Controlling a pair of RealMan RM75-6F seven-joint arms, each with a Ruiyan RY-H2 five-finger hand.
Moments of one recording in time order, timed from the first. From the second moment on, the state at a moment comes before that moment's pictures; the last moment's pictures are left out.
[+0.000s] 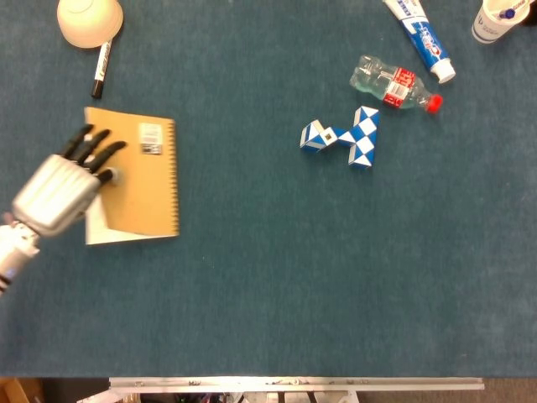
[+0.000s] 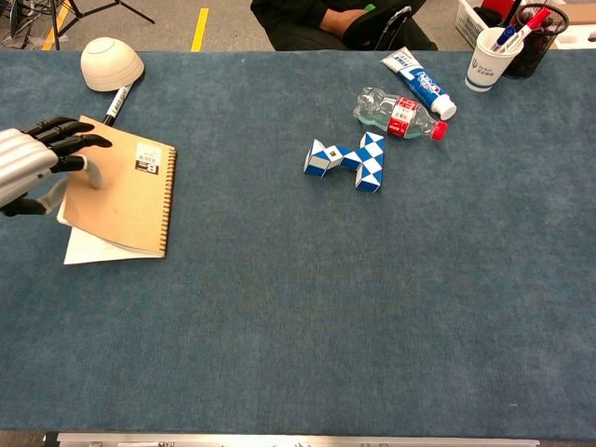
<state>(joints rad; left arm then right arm) -0.47 -1.36 0.16 -1.10 1.72 1.31 -0.10 0.02 -1.08 0.05 -1.63 -1.61 1.59 0.07</state>
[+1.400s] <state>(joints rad) -0.58 -1.32 0.10 -1.66 1.71 1.03 0.36 -0.01 -1.09 0.04 -1.54 -1.58 1.61 0.18</state>
